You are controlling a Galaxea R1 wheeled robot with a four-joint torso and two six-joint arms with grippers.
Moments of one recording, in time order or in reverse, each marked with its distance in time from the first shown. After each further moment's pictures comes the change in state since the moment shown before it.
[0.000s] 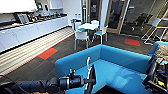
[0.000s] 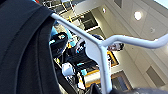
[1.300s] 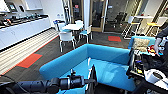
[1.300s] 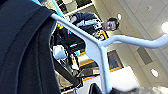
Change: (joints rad) left arm 0.000 0.009 0.000 0.001 0.013 0.000; right arm 0.000 0.004 0.000 -0.001 -0.001 0.000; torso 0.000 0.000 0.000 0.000
